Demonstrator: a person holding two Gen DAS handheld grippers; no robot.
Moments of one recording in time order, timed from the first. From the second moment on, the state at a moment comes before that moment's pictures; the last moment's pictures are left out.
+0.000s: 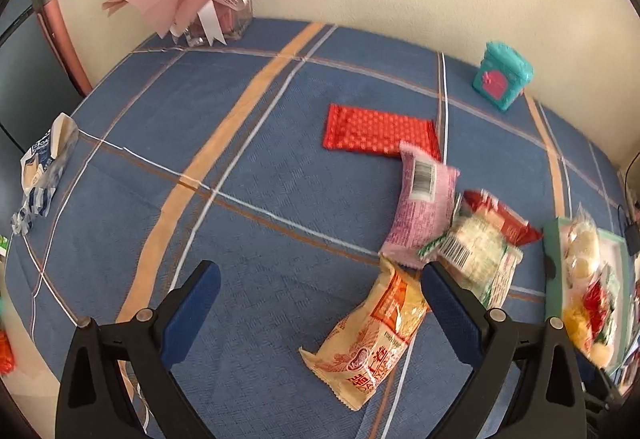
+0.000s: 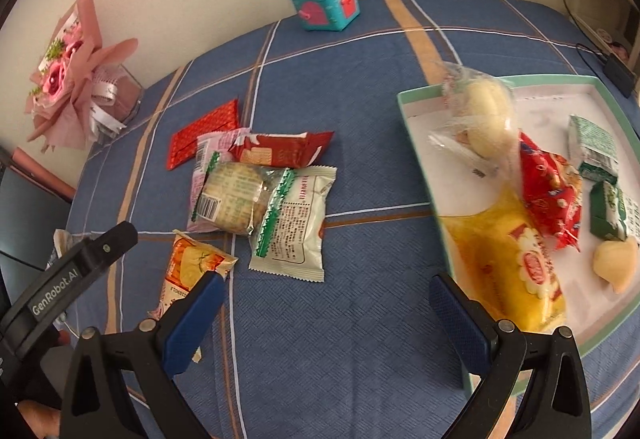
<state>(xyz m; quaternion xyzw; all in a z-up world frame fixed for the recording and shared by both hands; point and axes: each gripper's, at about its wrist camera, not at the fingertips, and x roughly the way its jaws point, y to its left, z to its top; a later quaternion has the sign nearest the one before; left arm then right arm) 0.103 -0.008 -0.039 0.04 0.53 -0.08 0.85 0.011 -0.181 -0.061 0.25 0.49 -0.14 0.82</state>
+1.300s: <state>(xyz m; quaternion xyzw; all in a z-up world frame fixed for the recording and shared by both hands) 0.101 -0.036 -0.082 0.05 0.61 -0.11 0.78 0.048 -0.194 -0.091 0.26 0.51 -0.14 0.81</state>
